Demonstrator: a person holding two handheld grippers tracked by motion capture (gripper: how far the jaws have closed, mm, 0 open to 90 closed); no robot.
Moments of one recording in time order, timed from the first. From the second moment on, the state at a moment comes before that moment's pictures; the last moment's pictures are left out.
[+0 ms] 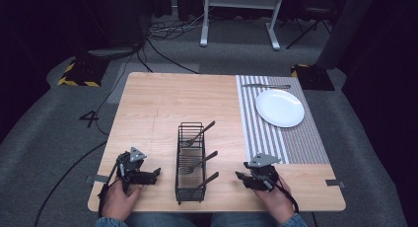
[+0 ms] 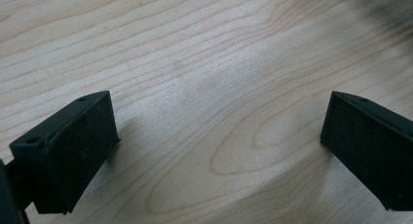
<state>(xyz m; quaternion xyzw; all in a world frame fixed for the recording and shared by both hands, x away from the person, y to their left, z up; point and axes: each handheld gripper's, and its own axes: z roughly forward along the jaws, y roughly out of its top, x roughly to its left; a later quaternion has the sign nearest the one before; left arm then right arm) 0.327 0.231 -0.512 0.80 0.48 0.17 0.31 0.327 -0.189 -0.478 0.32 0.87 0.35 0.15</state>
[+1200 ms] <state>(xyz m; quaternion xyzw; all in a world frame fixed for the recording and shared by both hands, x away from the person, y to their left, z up) 0.326 0.232 -0.512 0.80 0.48 0.17 0.31 0.394 -0.137 -0.346 0.29 0.85 0.44 0.09</state>
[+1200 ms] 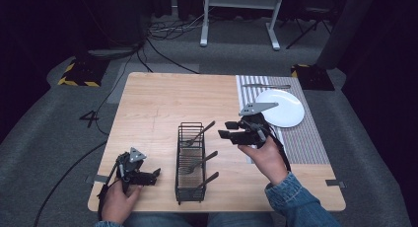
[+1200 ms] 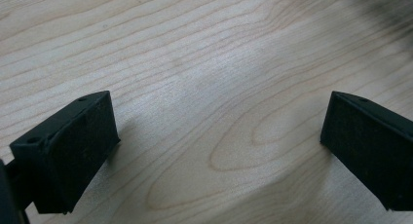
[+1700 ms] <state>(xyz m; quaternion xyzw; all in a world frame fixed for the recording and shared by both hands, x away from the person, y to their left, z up) 0.325 0.232 -0.512 0.80 0.48 0.17 0.31 0.425 -0.101 -0.354 0.30 0.86 0.41 0.05</state>
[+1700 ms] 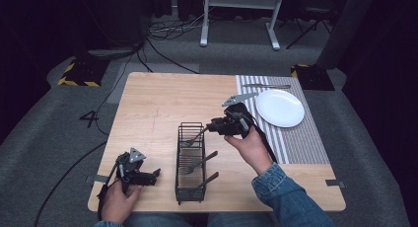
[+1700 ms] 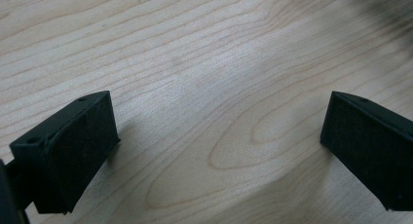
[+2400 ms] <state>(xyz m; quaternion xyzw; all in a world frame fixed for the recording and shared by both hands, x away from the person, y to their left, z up) 0.325 0.232 -0.512 0.80 0.48 0.17 0.31 0.408 -0.094 -0.331 0.29 0.86 0.43 0.05</state>
